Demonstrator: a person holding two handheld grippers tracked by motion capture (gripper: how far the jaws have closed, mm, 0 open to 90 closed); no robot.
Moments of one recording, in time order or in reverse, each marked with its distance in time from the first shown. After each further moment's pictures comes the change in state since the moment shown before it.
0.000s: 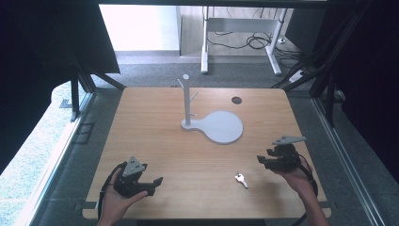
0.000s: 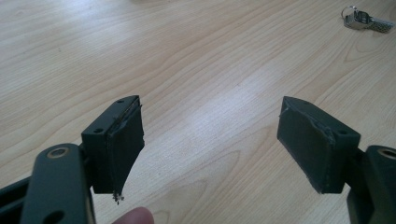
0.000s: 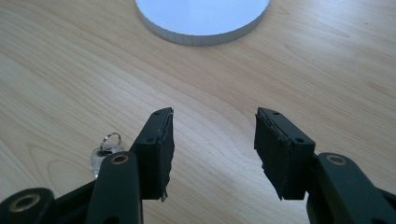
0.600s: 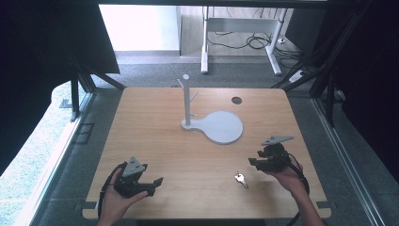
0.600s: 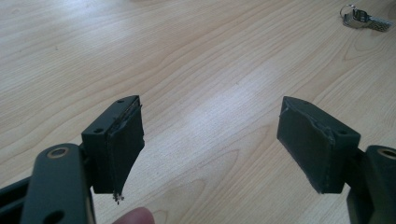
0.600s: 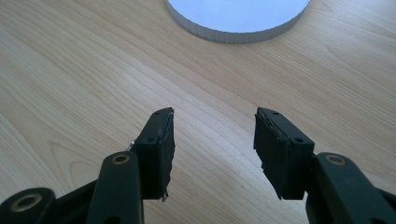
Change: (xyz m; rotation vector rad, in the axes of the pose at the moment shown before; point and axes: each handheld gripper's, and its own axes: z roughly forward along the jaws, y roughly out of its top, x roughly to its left) left arm 0.001 -0.001 0.000 0.000 -0.007 -0.002; right arm 0.018 0.010 0.016 0.051 0.048 -0.039
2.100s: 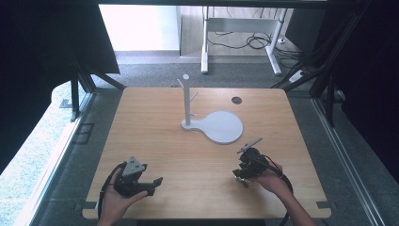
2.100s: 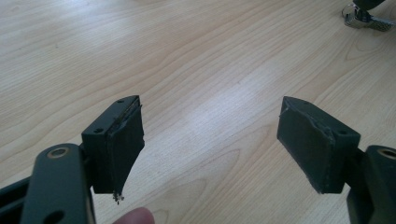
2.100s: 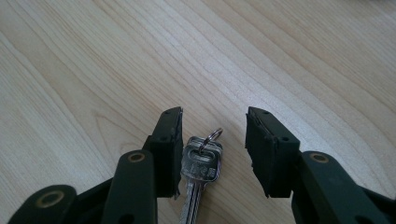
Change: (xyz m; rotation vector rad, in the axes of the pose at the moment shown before) left arm 0.002 -0.001 0.000 -0.003 0.005 -0.011; right arm 0.044 0.012 0.044 0.245 0.115 -0.096
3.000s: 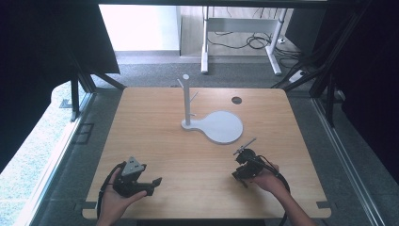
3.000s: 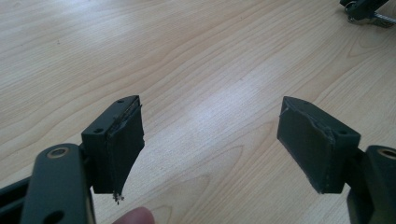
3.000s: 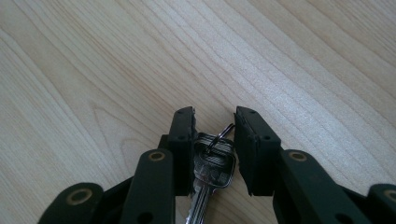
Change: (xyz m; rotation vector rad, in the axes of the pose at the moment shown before) left arm 0.002 -0.001 0.000 0.017 -0.004 0.003; right arm 0.000 0.004 0.015 0.089 0.038 0.007
